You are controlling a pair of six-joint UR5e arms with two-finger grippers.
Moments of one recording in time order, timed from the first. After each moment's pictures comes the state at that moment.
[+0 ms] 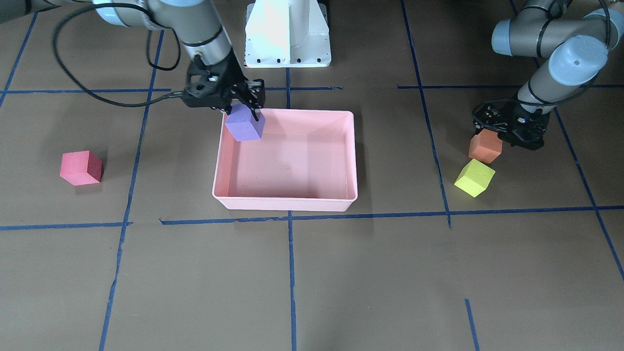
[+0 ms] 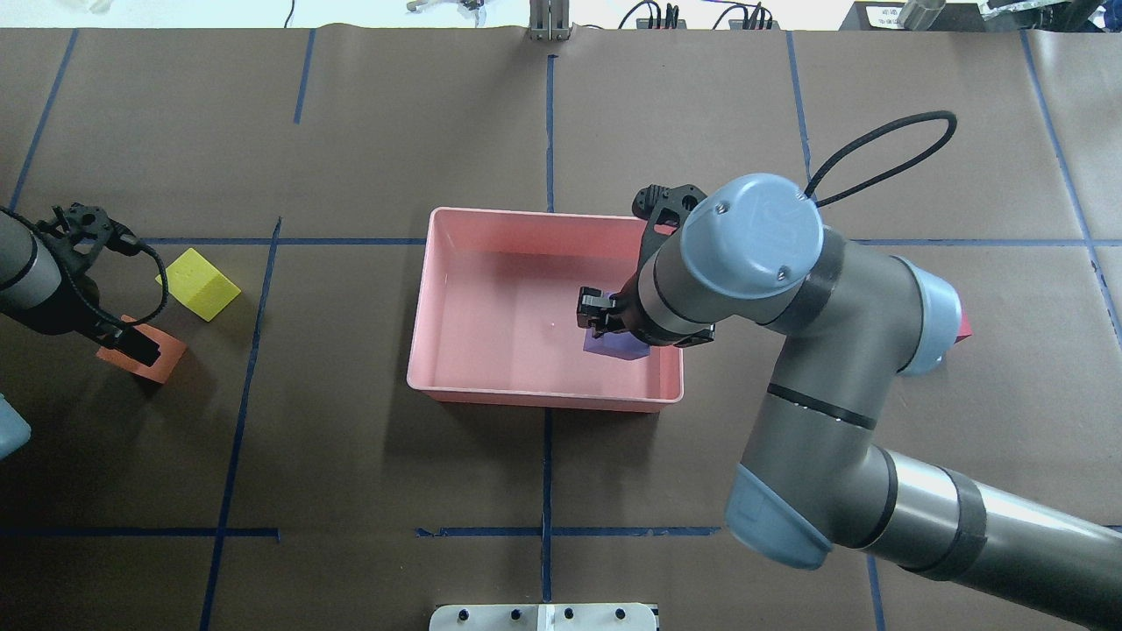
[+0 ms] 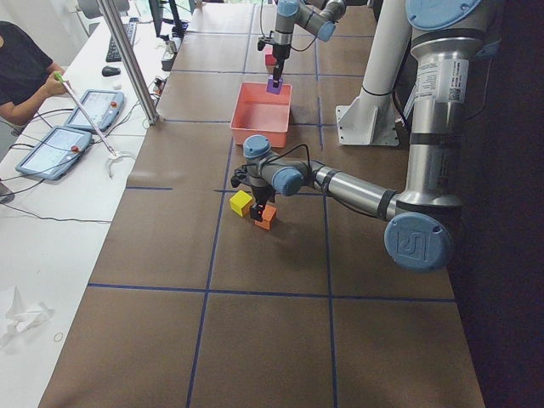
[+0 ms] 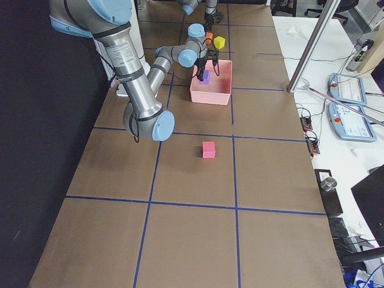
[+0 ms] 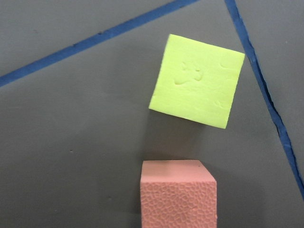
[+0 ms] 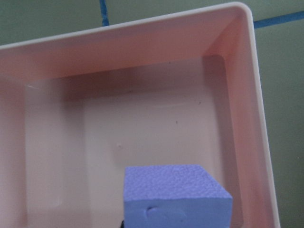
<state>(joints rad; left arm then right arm) -0.87 -1.59 -1.79 -1.81 -2.15 -0.38 0.50 -0.99 1.89 -1.56 1.84 1.42</state>
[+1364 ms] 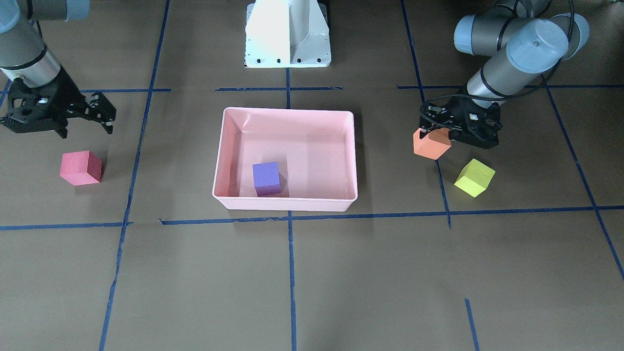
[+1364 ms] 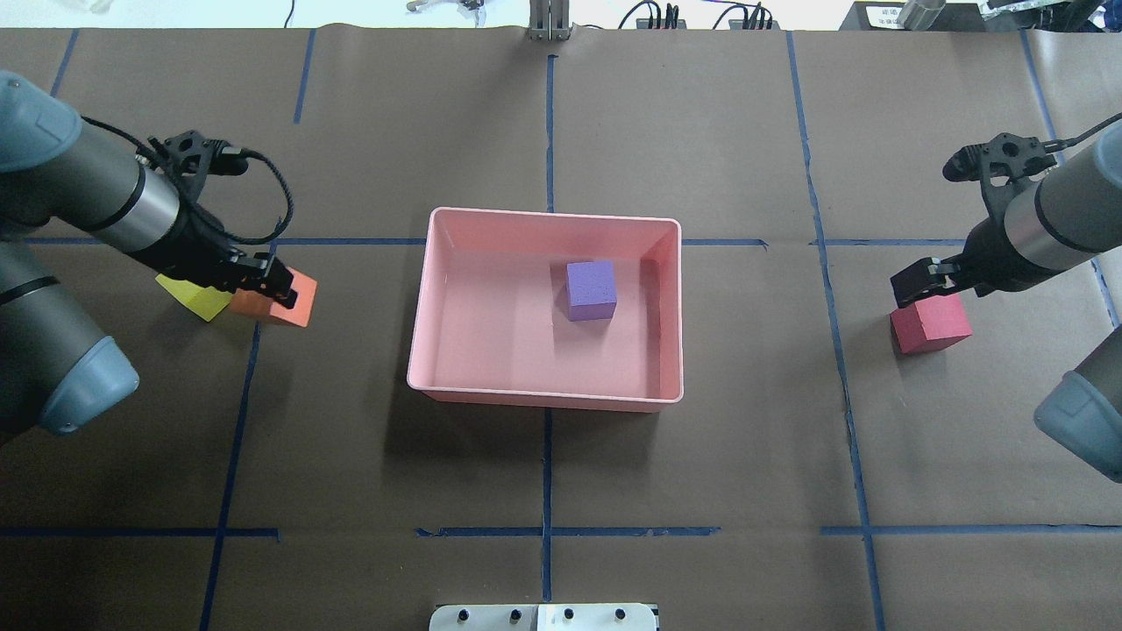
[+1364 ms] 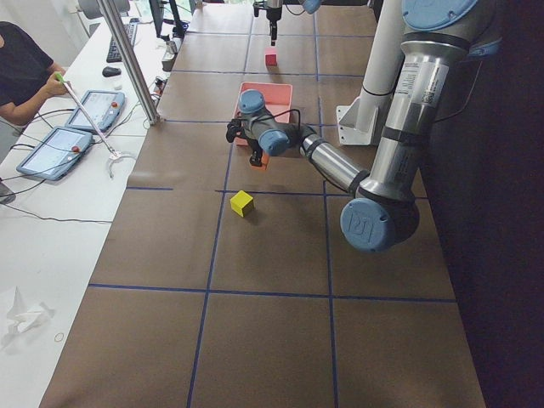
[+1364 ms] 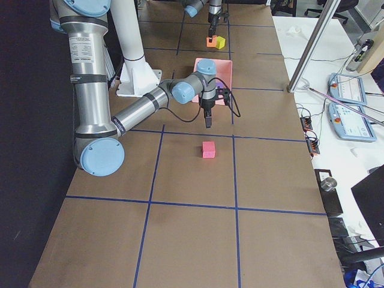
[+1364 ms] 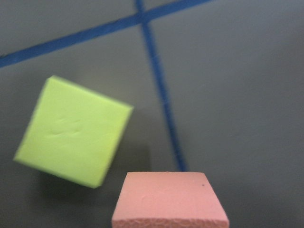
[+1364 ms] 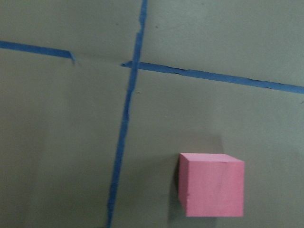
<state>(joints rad) -0.85 -1.88 -1.86 -1.83 -2.28 -0.89 0.92 -1.52 2.03 -1.55 2.07 0.67</state>
